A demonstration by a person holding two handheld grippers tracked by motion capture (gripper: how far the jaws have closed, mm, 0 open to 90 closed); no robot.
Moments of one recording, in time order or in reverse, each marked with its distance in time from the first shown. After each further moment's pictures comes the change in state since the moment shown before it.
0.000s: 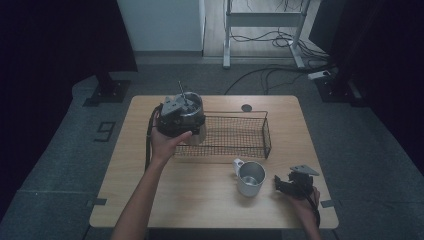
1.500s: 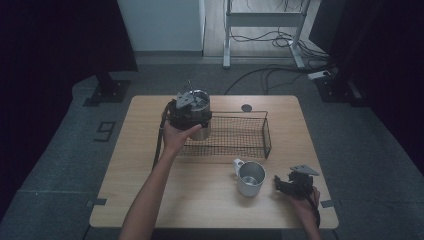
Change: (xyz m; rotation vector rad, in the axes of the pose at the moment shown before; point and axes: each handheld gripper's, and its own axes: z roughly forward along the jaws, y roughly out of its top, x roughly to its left) left arm 0.008 -0.009 0.057 0.054 0.042 -0.009; right arm 0.000 0.000 0.000 0.001 0.001 0.000
